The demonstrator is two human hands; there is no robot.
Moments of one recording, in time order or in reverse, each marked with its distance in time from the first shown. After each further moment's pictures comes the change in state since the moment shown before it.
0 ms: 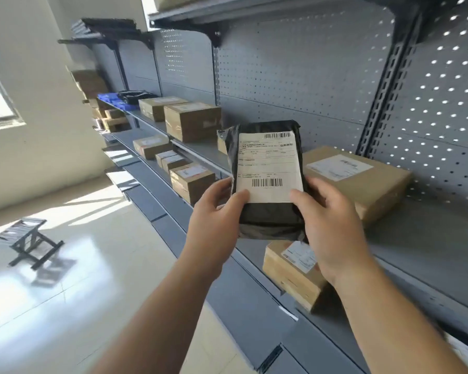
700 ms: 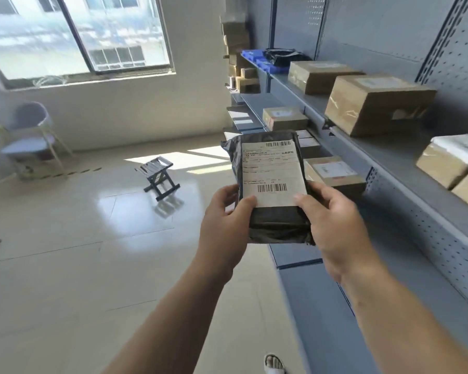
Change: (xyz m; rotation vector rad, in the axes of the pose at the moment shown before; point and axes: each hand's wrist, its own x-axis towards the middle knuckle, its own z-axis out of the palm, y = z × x) left_hand 0.160 -0.061 -0.278 0.037 0.561 -0.109; right_hand 0.139 0.088 0.360 0.177 -0.484 0.217
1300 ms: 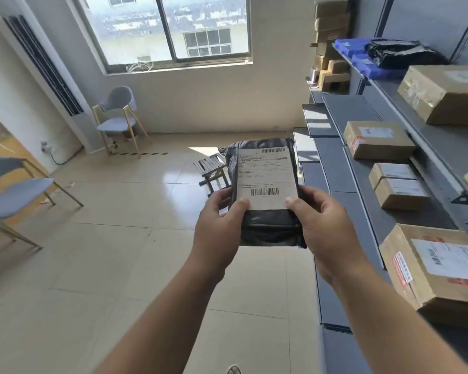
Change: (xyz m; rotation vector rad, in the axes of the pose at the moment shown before) left_hand 0.267 0.004 -0.018 0.036 0.361 -0.031; right_hand 0.292 0.043 0.124 0.115 -0.351 0.122
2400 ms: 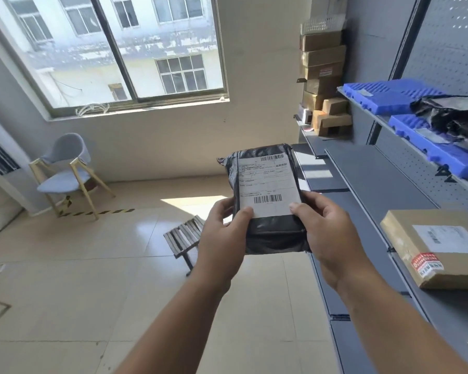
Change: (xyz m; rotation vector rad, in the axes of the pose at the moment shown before) left_hand 0.626 0.047 0.150 -0.082 -0.130 0.026; right_hand 0.623 -0.012 0.080 -0.029 0.128 -0.020
